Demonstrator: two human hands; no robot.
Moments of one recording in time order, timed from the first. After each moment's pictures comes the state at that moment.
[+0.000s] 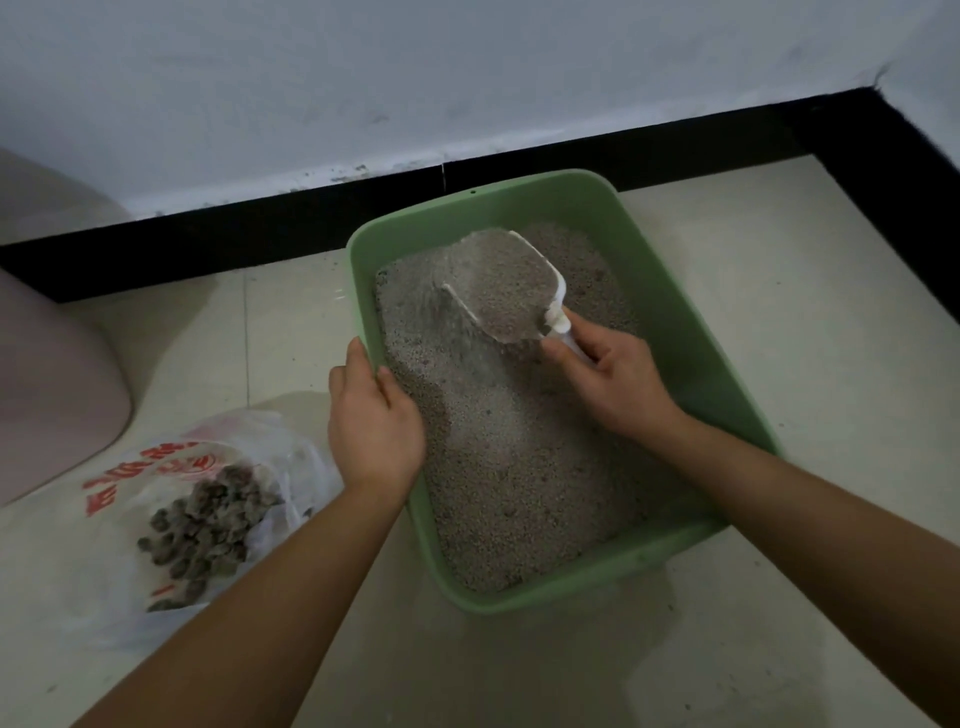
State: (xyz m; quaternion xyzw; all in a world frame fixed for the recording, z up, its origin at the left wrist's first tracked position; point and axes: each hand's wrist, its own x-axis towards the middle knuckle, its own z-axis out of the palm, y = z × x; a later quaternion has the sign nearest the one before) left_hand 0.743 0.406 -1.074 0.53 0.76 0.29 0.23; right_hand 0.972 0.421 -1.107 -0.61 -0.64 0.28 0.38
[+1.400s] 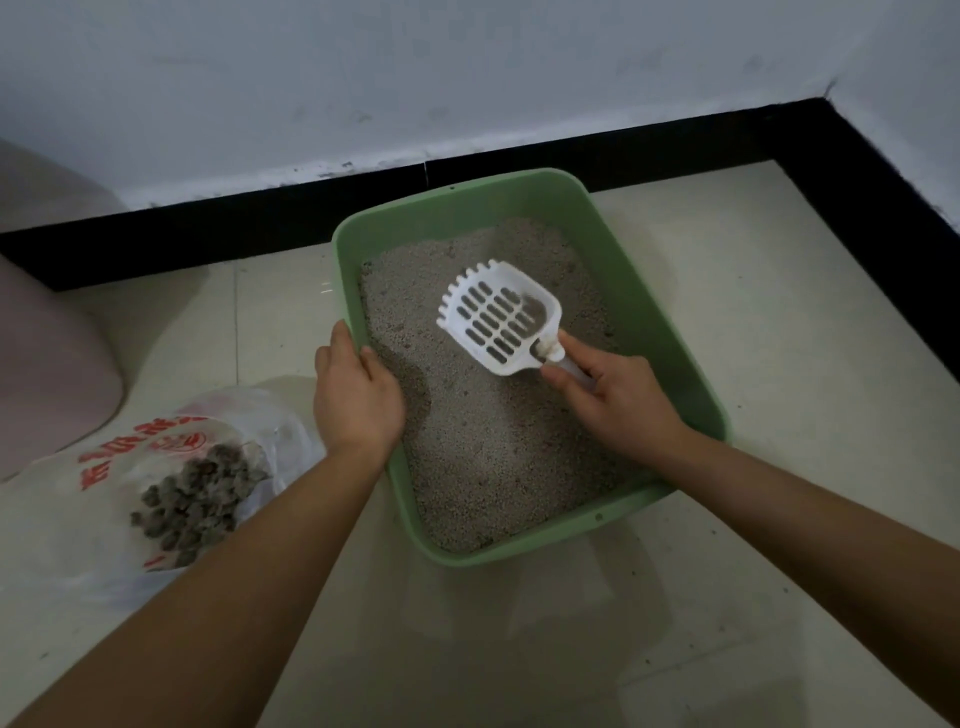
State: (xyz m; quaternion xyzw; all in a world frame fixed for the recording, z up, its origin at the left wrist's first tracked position) left_hand 0.742 0.406 -1.074 0.53 0.76 0.28 0.23; right_hand 0.990 0.367 -1.082 -0.61 -0.69 0.23 0.32
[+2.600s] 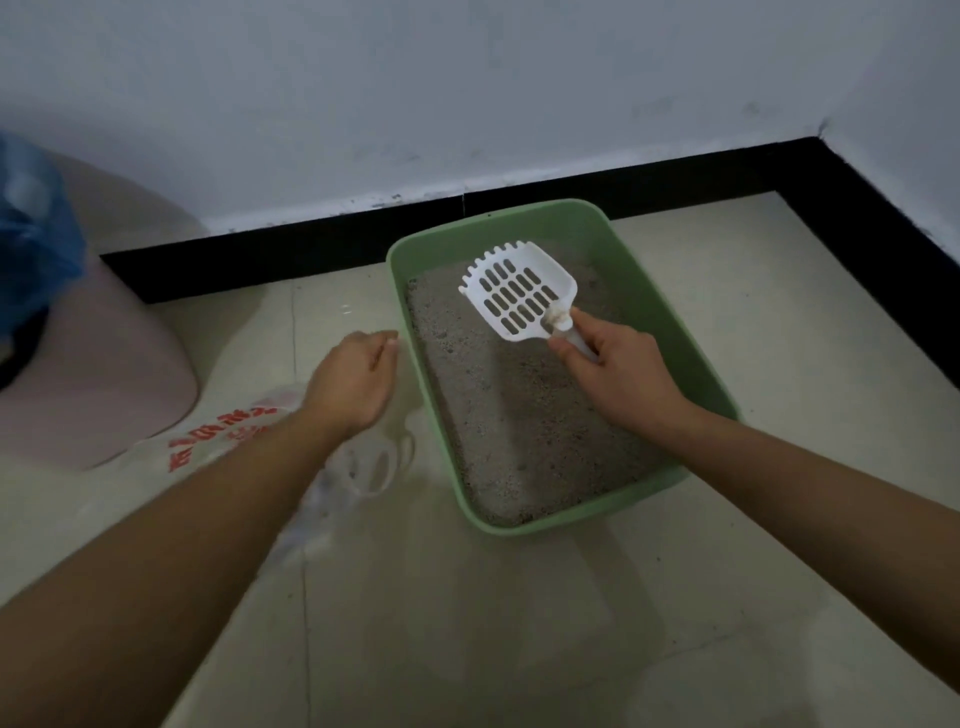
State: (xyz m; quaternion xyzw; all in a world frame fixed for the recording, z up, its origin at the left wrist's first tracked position) left_hand 0.669 0.418 -1.042 0.73 0.64 0.15 0.20; right_hand 0.945 0.367 -1.024 -0.65 -0.67 0.23 0.28
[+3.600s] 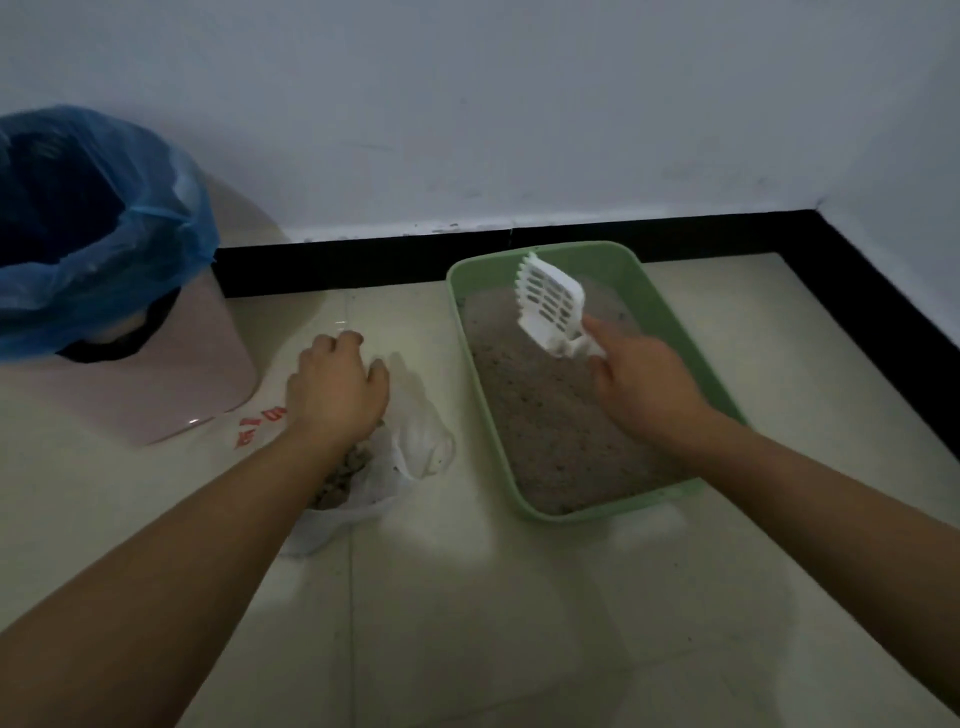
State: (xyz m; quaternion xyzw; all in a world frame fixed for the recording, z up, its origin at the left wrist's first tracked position) left_hand 0.596 0.380 -1.011 0.66 0.73 0.15 0.12; right_hand 0.898 0.355 -0.978 -0.69 -0.72 0.06 0.07
